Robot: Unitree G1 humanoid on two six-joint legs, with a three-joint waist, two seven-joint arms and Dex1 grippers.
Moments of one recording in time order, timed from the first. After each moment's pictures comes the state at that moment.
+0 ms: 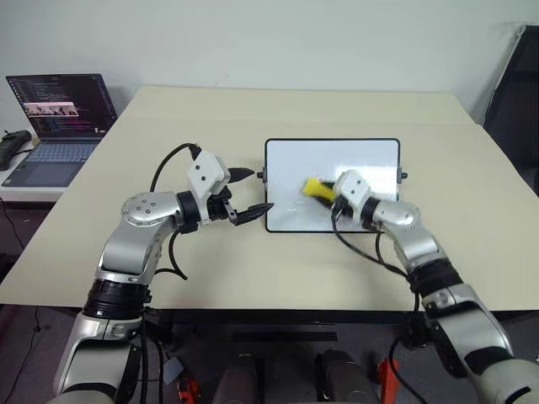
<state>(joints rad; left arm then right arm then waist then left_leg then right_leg) -0.54 0.59 -0.04 0.00 -0.29 0.32 -0.93 -0.77 -0.38 0.18 0.61 -0.04 -0.14 0.61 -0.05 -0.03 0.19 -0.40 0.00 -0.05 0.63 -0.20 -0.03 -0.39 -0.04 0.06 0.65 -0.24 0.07</state>
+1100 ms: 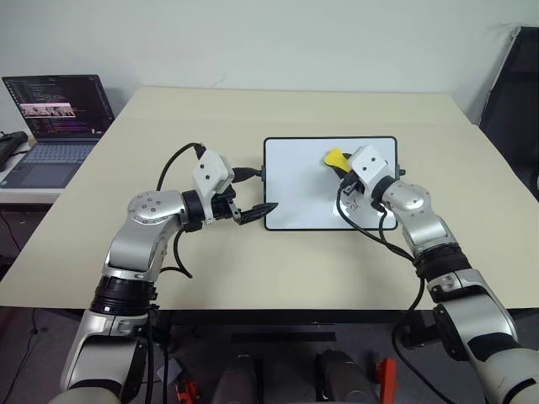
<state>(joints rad) -0.56 0.56 -0.04 0.04 -0.29 0.30 -0.95 -0.80 -0.38 0.16 0.62 -0.11 -0.12 0.46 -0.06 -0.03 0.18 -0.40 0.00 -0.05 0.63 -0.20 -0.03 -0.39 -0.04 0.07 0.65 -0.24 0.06</state>
